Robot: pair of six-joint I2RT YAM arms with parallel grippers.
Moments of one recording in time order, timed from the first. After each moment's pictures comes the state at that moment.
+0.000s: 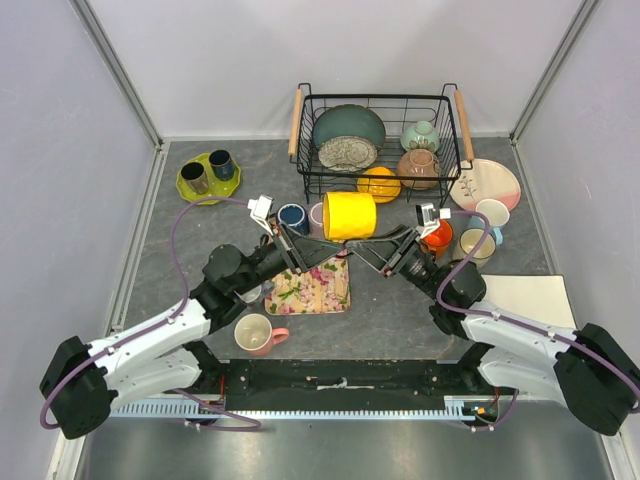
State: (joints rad) left arm -0.82 0.96 0.53 0.68 0.27 -1.15; right arm 0.74 1.04 0.35 1.17 -0.24 1.20
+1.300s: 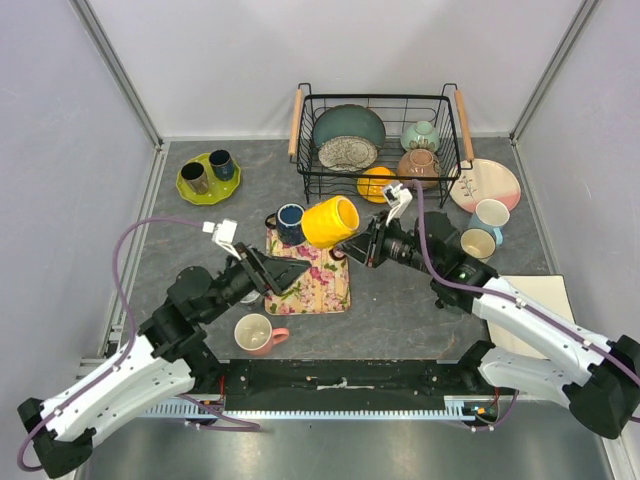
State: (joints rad) left arm -0.83 0.55 0.53 0.05 0.05 -0.89; right arm 0.74 1.02 0.75 0.14 -0.30 0.63
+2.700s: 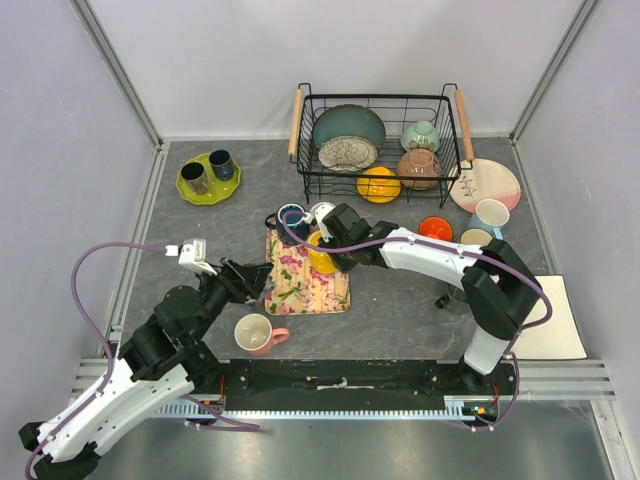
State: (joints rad) left arm -0.83 0.27 0.49 -0.35 -0.38 -0.73; right arm 0.84 1.71 1.17 -0.39 0.06 0.04
